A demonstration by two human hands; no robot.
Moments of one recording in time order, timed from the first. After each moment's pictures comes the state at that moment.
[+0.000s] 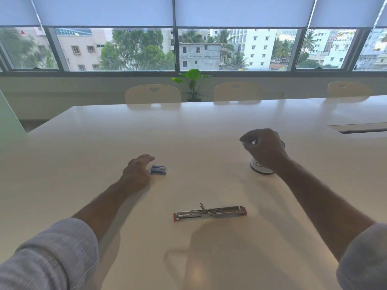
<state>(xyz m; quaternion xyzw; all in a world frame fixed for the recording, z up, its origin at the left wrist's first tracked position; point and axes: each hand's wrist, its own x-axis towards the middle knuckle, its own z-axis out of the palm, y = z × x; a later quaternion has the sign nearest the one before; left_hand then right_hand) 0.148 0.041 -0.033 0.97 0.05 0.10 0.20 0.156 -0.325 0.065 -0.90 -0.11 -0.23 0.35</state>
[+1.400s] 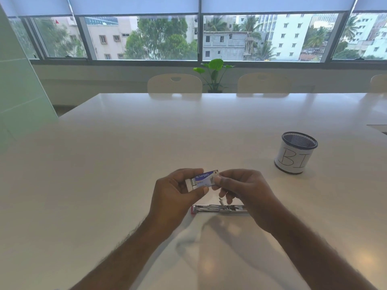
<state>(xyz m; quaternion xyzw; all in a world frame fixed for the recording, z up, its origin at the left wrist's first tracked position) -0.001 -0.071 0.007 0.70 0.00 0.18 0.70 0.056 -0.245 0.016 -0.68 -0.17 0.12 0.70</state>
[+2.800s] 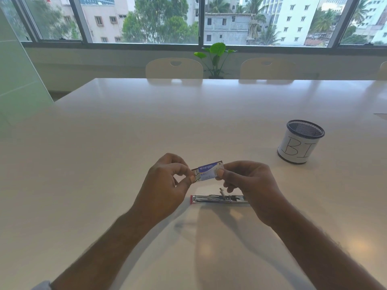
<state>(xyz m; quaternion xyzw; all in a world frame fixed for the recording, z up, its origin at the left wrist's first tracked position) 0.003 -0.047 0.006 0.88 -0.03 0.23 0.41 0.055 -0.246 0.009 -0.68 -0.15 0.08 0.72</state>
